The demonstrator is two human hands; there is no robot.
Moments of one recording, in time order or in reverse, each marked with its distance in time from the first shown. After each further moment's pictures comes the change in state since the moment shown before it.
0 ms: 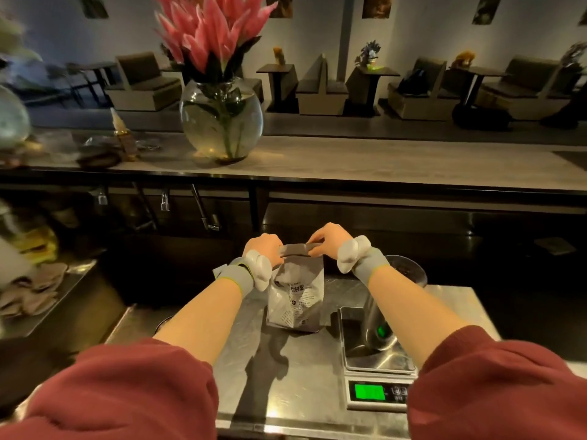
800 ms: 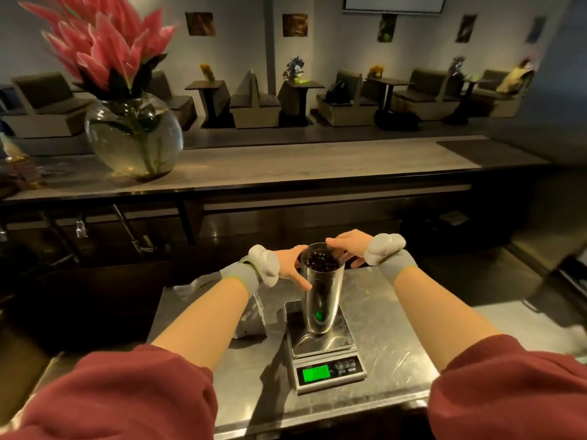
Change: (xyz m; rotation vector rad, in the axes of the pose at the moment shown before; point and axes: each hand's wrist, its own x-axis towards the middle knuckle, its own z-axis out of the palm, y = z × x) left_hand -0.020 0.129 0.016 -0.321 -0.486 0.515; right_hand -0.111 0.112 -0.063 0.379 0.083 0.441
